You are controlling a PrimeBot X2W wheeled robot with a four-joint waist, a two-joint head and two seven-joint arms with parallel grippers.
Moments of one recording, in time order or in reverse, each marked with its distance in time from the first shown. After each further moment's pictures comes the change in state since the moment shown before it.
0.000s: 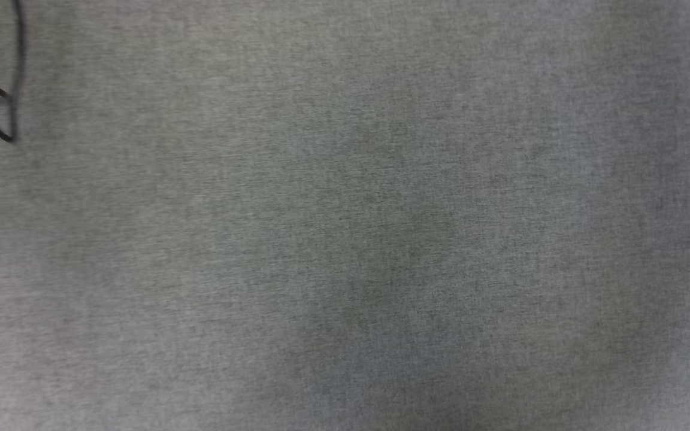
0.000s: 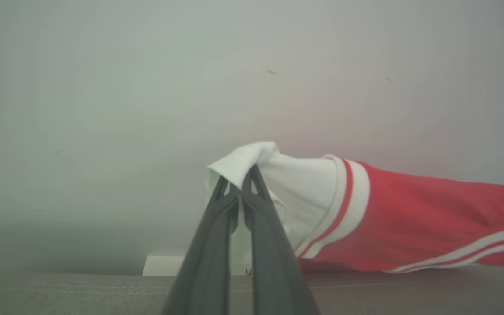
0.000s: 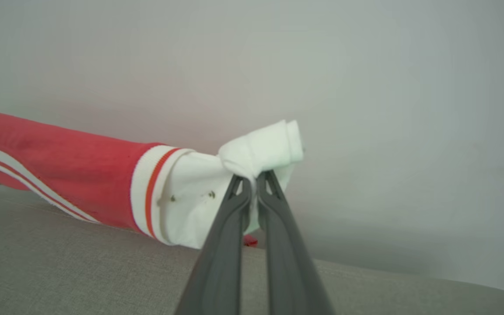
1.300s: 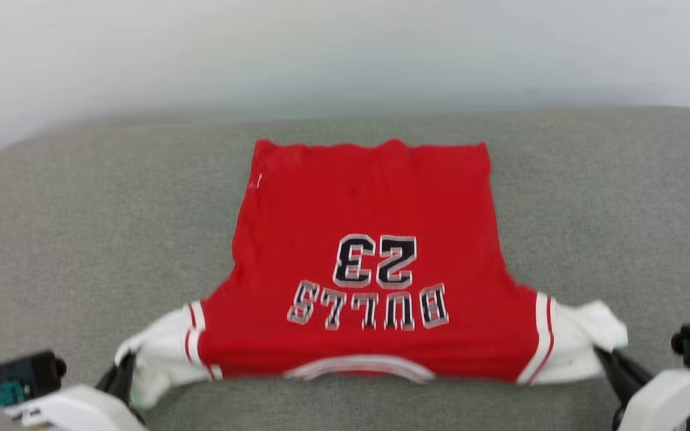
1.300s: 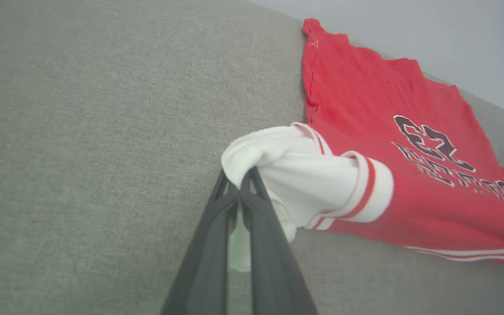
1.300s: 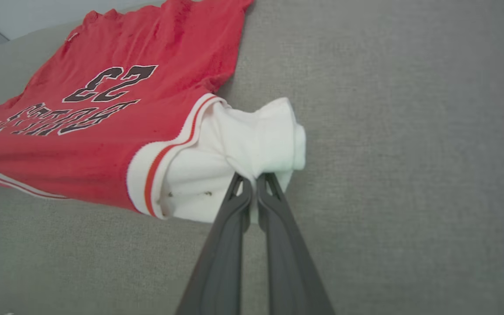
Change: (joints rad) left arm 1.569 0.100 0.037 -0.932 -0.246 0.377 0.138; right arm 1.587 0.003 -0.190 -0.982 0.156 0.001 0.448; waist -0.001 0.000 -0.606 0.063
